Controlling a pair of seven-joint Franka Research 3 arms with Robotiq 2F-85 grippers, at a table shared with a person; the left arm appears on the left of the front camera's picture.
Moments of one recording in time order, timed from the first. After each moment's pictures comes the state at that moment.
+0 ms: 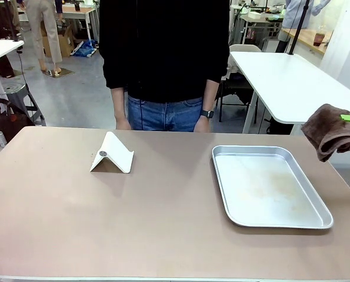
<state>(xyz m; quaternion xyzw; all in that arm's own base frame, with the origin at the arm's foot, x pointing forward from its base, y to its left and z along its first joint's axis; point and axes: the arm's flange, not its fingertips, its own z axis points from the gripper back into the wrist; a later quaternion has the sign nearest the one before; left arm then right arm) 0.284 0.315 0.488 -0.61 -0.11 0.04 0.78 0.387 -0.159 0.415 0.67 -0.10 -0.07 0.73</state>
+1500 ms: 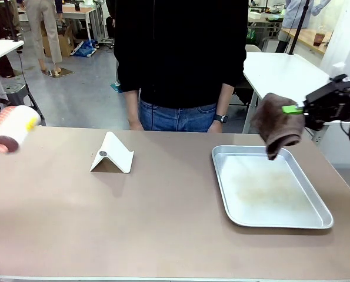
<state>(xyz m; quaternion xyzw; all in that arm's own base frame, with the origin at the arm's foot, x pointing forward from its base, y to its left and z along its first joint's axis) 0.329 0.159 0.493 -0.57 0.03 -0.05 0.82 0.408 0.012 0.462 0.61 -0.10 0.06 0.78</state>
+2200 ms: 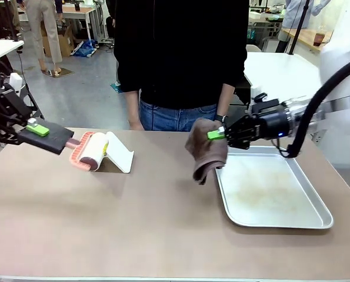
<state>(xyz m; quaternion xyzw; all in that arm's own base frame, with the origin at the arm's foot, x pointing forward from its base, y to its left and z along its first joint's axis) 0.410 0.042 0.446 -0.53 0.05 -0.05 0.85 0.409 0.173 0.400 0.59 -0.06 0.08 0.80</state>
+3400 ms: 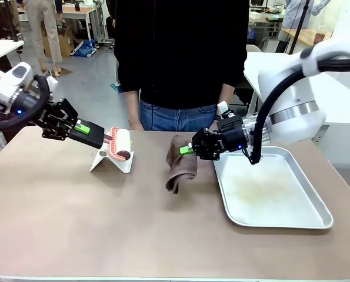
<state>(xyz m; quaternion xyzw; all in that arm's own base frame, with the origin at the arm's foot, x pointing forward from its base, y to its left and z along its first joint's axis) 0.480 -0.018 0.406 -0.46 -0.03 -0.01 0.89 0.445 0.232 0.341 0.53 -0.06 0.06 0.84</state>
